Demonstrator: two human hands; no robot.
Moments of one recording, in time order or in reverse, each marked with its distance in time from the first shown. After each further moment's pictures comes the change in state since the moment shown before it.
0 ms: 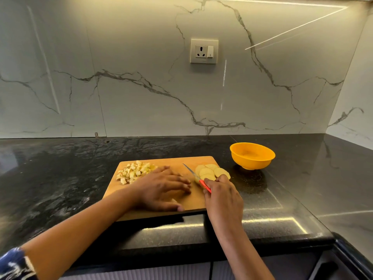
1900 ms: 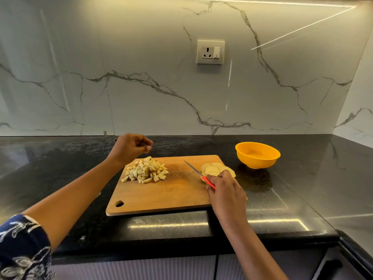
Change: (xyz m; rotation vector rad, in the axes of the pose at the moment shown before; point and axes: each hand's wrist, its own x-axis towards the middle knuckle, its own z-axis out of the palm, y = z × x) left_hand -0.032 -0.078 -0.040 -0.402 0.609 -0.563; right_hand 0.001 -0.001 -0.001 0.038 0.027 -0.067
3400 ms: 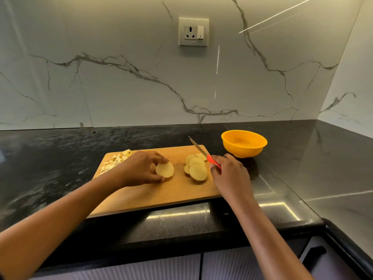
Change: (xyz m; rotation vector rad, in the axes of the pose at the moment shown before) left_hand -0.024 0.063 0.057 0.228 -0.580 0.084; right_hand 0.031 0.043 -0.013 0.063 -0.014 0.067
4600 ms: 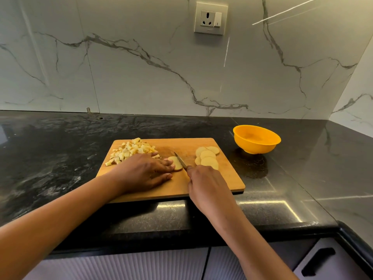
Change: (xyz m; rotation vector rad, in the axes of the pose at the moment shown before) left_hand -0.030 -0.021 0.016 0.207 0.006 0.242; right_hand -0.030 -0.066 0.018 -0.129 -0.274 -0.301
